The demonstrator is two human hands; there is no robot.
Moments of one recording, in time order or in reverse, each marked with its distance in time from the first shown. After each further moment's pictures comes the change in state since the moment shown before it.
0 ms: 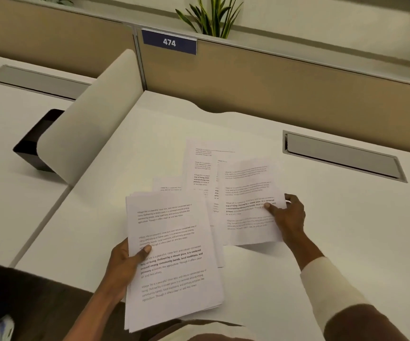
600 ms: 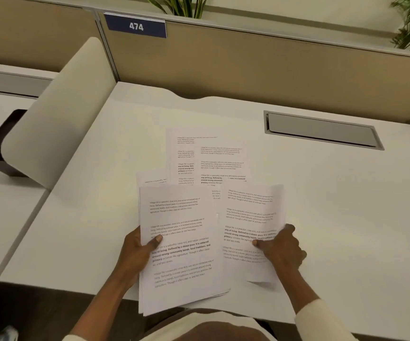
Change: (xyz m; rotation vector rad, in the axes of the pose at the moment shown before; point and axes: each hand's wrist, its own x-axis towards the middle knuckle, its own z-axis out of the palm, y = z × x) left_hand 0.012 0.003 0.048 0.172 -0.098 0.002; right_hand -0.092 0.074 -0.018 -0.549 -0.043 0.242
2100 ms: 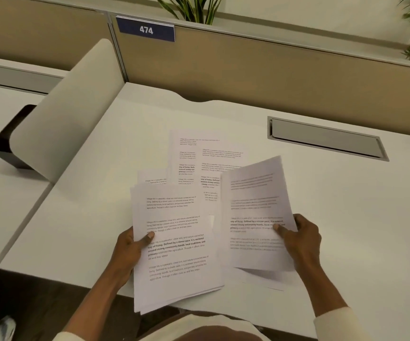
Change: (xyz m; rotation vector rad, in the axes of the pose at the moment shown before) left_hand 0.002 -0.010 -0.005 -0.068 0.056 -0.072; right_hand 0.030 0.018 -0.050 0.523 0.064 -0.250
